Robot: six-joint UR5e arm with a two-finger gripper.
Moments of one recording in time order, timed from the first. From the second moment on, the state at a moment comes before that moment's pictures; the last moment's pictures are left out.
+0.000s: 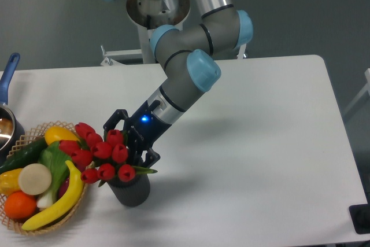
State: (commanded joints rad) arm 2.41 -1.91 -1.78 -0.79 0.64 1.18
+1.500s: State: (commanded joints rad) arm 2.43 -1.83 -1.72 -0.79 0.55 1.03
